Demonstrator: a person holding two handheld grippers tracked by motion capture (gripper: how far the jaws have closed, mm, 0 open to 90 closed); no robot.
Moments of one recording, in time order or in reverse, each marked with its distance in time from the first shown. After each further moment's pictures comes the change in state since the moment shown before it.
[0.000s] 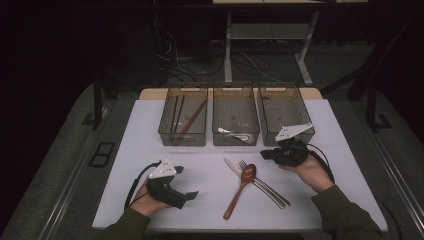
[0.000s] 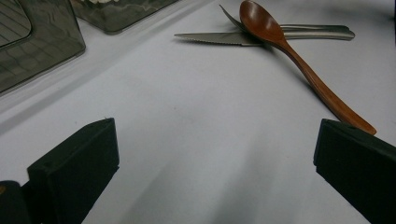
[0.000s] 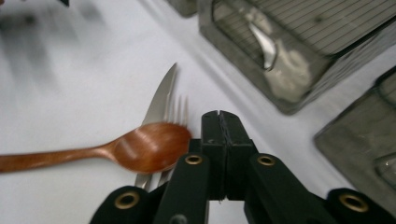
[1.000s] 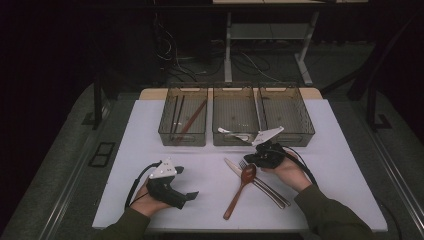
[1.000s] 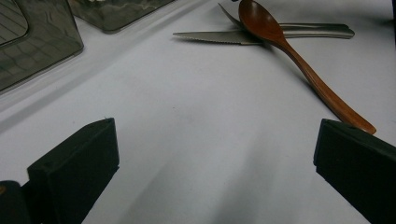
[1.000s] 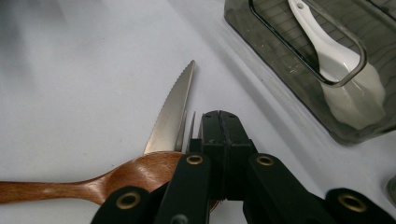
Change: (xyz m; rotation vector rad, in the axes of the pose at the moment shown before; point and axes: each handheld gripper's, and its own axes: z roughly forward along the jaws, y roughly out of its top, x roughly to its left) left arm 0.000 0.000 0.001 0.007 -0.005 0.006; right arm 0.015 0.015 0.055 0.084 0.004 -0.043
